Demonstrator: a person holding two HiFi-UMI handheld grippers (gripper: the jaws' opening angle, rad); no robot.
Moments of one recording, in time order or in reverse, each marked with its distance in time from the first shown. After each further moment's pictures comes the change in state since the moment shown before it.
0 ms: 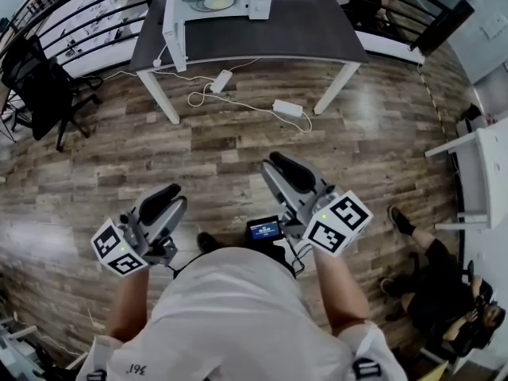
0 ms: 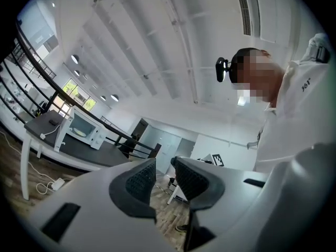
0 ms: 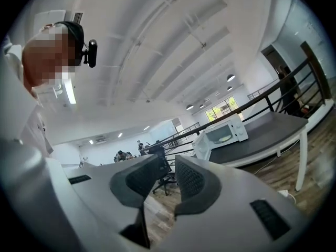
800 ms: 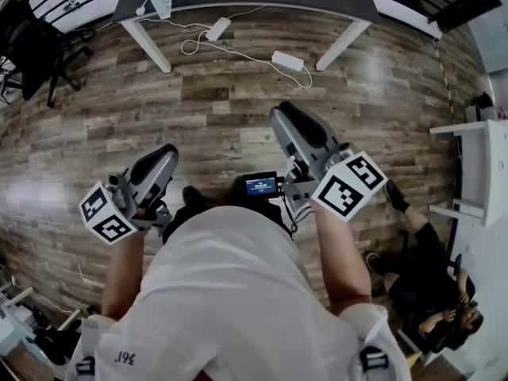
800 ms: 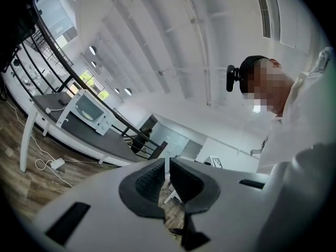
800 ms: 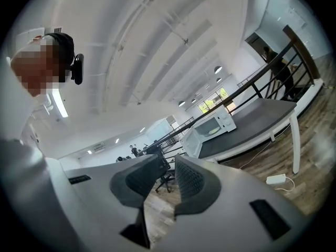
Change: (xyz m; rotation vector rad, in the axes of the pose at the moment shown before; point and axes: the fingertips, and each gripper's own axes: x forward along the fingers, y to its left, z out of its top) left arm 0.068 0.009 -0.049 -0.164 0.004 0.089; right arm -0.032 -0.092 0.001 0.171 0.026 -0.036
